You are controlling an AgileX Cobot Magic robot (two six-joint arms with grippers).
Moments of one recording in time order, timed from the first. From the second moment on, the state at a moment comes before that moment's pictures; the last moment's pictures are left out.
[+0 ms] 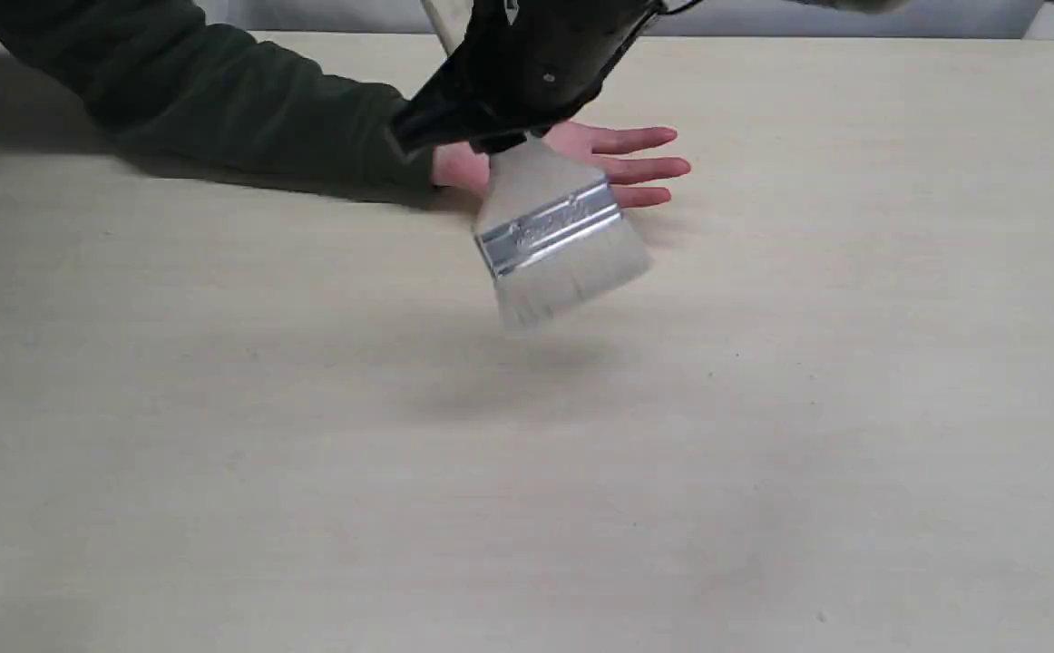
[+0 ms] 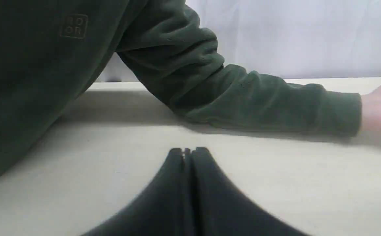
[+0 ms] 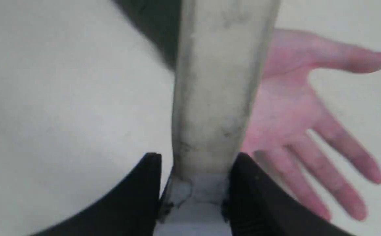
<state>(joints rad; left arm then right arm) 0.01 0.00 0.00 0.07 0.25 -0.07 0.68 1.92 -1.57 -0.27 0.78 0.23</state>
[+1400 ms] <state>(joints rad) 0.01 0.00 0.00 0.07 0.25 -0.07 0.50 2.24 -1.94 -0.30 0.83 0.30</state>
